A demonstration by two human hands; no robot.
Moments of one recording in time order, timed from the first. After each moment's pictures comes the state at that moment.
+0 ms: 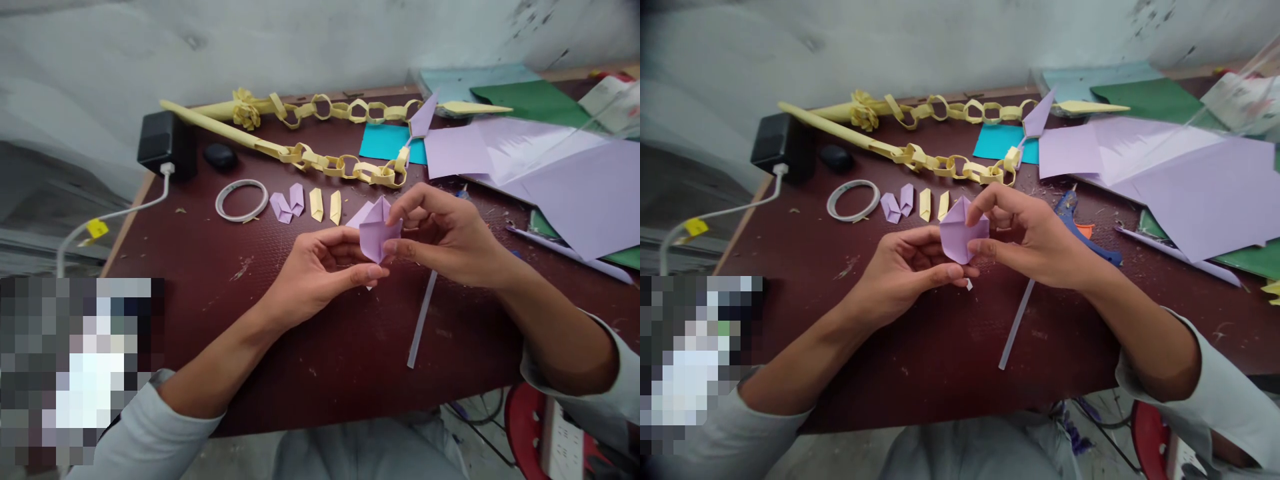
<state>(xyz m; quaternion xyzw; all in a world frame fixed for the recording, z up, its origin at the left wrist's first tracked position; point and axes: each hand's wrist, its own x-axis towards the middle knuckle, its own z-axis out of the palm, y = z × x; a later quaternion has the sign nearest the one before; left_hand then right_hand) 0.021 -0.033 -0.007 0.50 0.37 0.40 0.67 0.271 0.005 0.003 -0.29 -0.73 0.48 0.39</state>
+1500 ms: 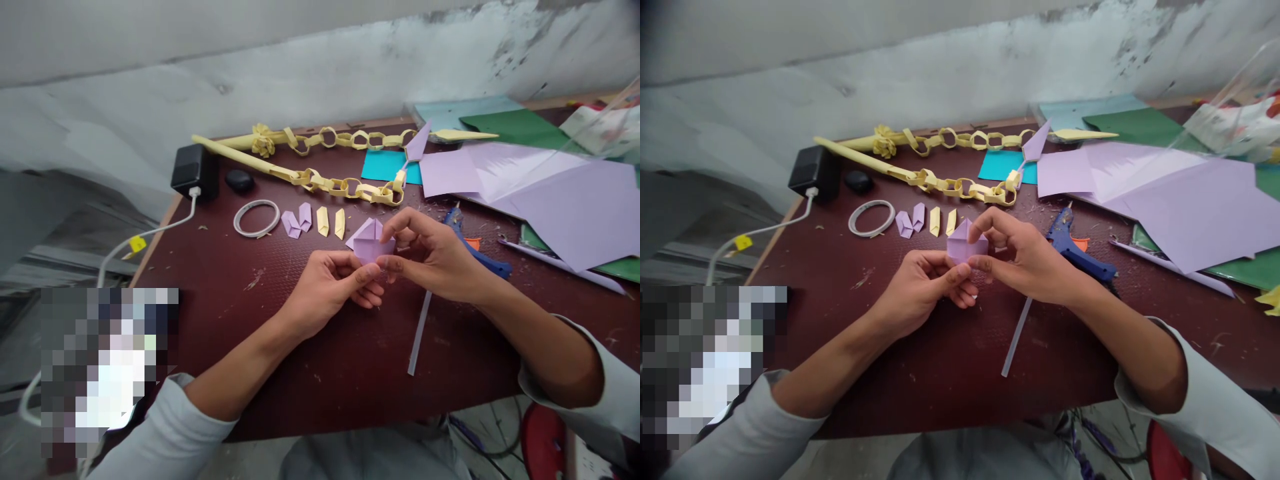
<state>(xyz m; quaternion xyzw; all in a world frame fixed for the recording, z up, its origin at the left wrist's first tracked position) 0.030 -0.039 -0.006 0.46 0.42 0.36 0.69 0.260 -0.001 -0.003 -0.26 -0.73 0.51 0.39</state>
